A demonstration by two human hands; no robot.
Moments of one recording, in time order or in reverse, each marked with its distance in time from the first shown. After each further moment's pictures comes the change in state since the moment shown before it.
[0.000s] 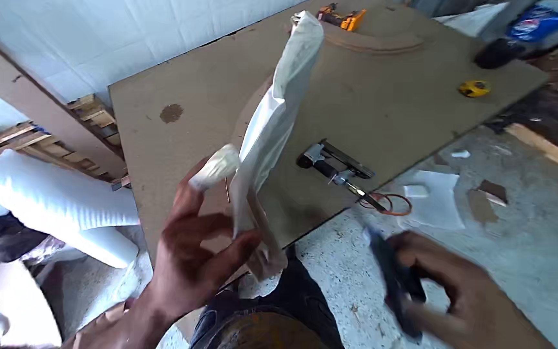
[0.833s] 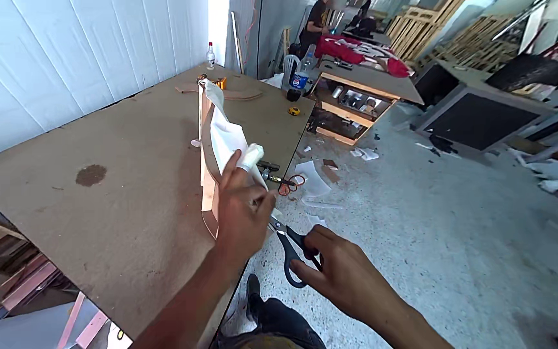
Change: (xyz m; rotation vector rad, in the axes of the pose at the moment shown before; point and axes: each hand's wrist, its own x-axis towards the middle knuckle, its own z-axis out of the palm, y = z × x) left_hand -0.001 -0.003 -0.004 -0.178 -0.230 0.063; right_hand -0.029 -0.188 0.199 -0.667 0.395 0.416
